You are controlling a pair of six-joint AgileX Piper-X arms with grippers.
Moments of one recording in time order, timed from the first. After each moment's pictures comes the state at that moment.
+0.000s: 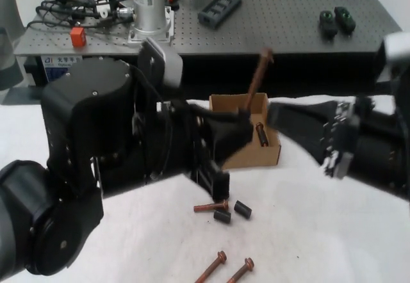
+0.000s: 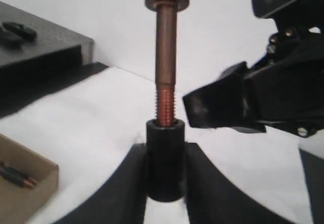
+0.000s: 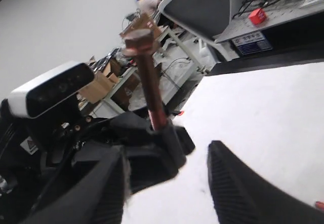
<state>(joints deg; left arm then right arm) -37.6 74.1 -37.8 -27.1 28.4 -10.1 16.0 54.8 -25.9 -19.8 -34.0 34.8</state>
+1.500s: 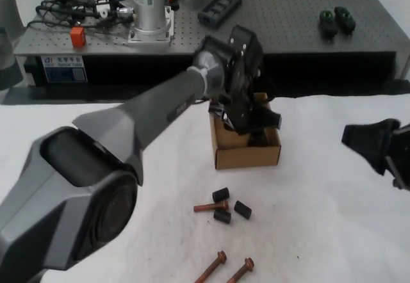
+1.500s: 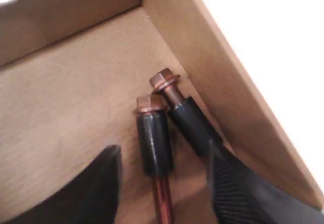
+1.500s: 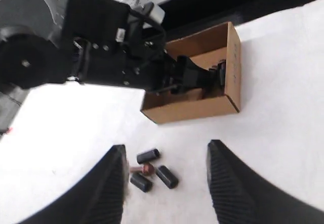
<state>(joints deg) -36.4 143.0 -127.5 44.6 8.0 -12.6 -8.1 49.4 -29.4 15.2 -26.4 14.3</state>
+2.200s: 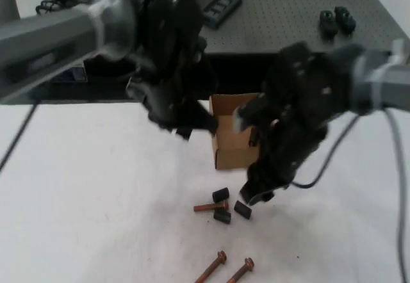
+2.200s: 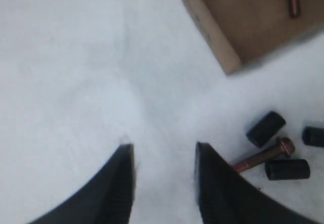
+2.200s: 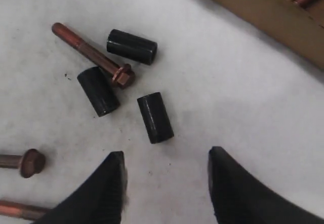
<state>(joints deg) -31.4 101.5 -82.9 49.9 -4.4 -3.1 18.2 99.4 -66.3 44.5 -6.0 -14.9</state>
